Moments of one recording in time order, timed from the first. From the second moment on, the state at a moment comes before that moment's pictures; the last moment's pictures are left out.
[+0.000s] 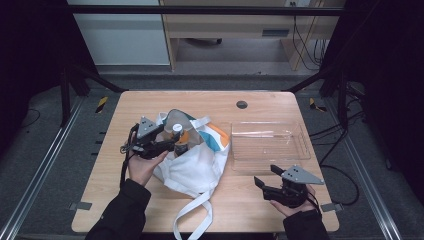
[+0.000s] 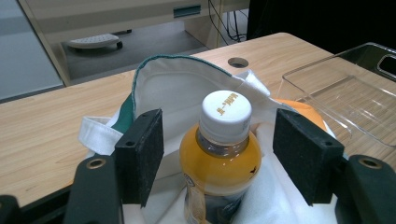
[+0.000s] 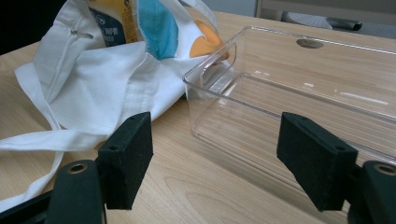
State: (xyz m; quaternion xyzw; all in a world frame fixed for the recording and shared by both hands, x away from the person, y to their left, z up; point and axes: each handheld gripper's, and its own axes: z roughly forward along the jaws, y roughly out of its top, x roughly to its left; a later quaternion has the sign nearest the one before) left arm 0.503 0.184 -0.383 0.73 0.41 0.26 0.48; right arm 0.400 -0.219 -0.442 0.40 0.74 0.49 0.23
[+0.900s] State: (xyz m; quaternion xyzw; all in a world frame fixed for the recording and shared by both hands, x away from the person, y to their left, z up) left arm 0.518 0.174 -0.399 0.74 0.41 0.27 0.47; right arm 0.401 -0.216 -0.445 0.40 0.74 0.48 0.23
